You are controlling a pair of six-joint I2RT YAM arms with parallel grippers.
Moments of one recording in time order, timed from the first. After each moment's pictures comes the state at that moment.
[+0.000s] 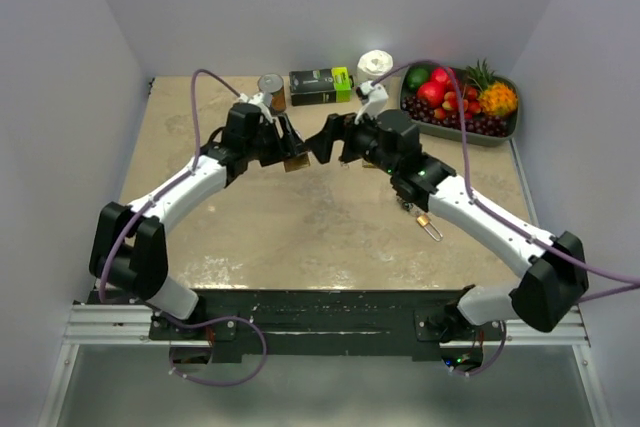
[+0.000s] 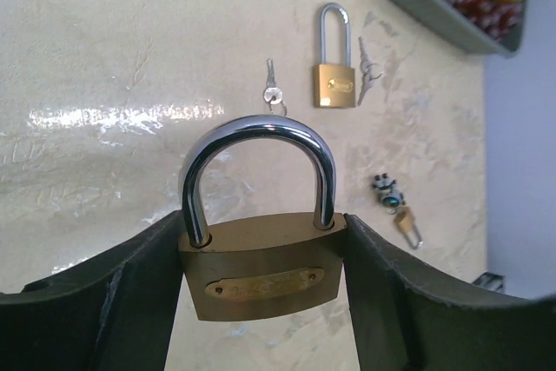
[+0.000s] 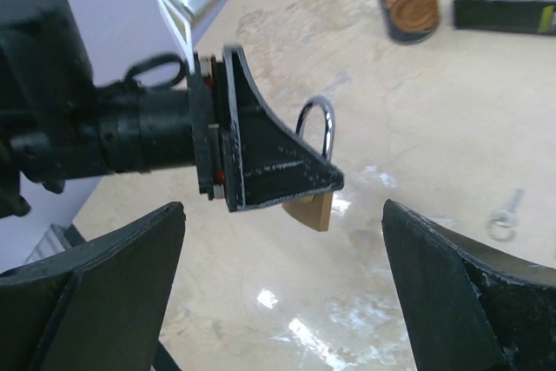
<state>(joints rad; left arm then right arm) -0.38 1.51 1.10 -0.15 0.23 -0.69 0.71 1.40 1.15 0.03 -0.06 0.45</state>
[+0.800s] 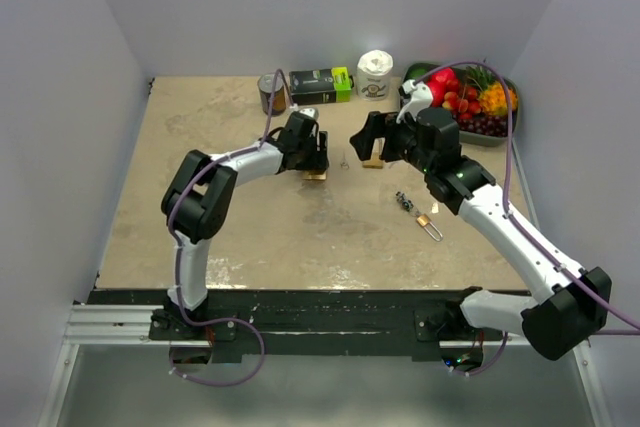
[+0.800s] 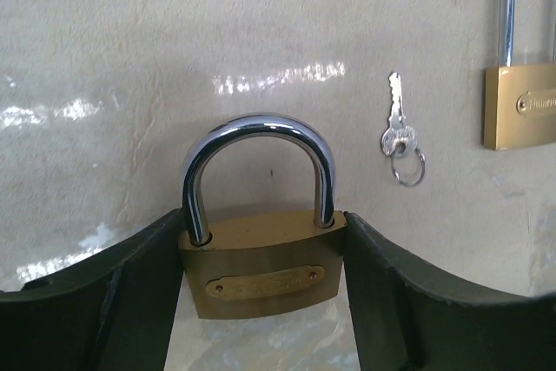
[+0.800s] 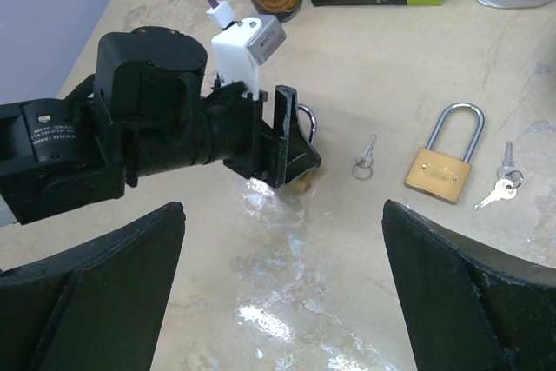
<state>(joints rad) -0.54 2.05 1.38 -0.16 -0.03 -0.47 0.50 1.21 1.10 -0.21 -0.03 0.36</state>
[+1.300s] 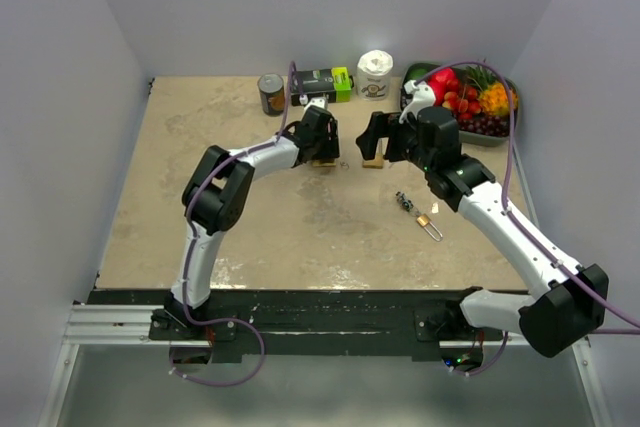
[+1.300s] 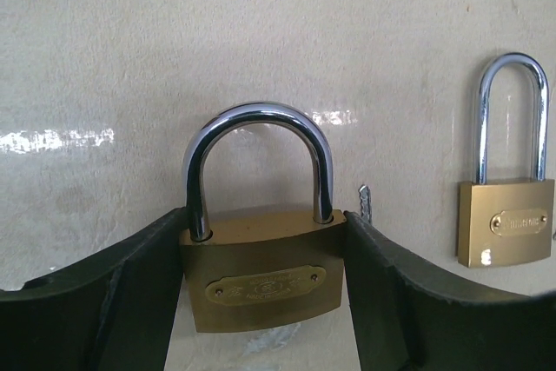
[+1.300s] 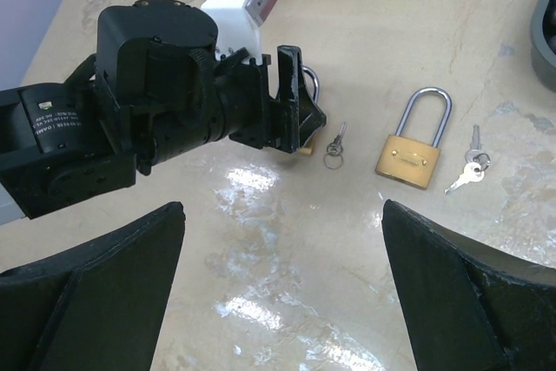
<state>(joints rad) -0.58 2.21 1.59 -0.14 -0.18 -0.52 0.47 1.22 1.10 -0.24 -0.01 0.34</state>
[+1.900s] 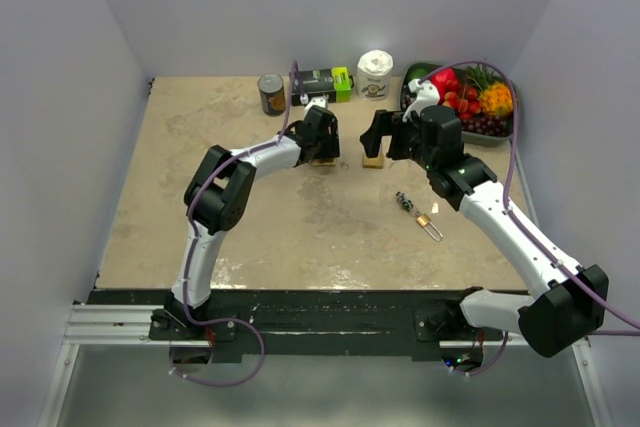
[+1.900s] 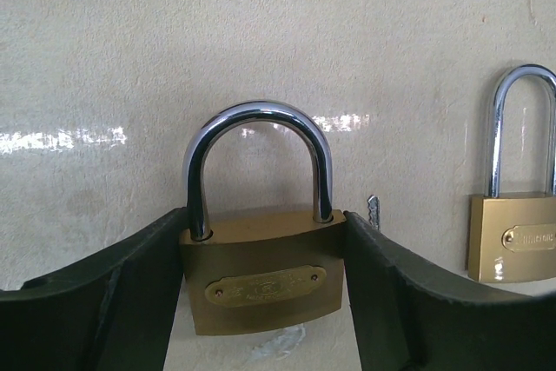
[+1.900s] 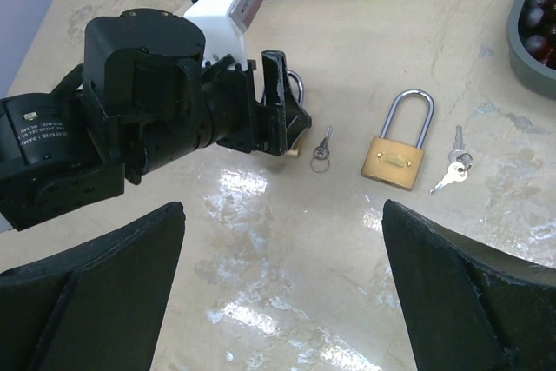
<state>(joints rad) -0.58 2.23 1.63 -0.17 -0.23 -0.52 0.45 1.22 1.10 -0.25 0.01 0.33</state>
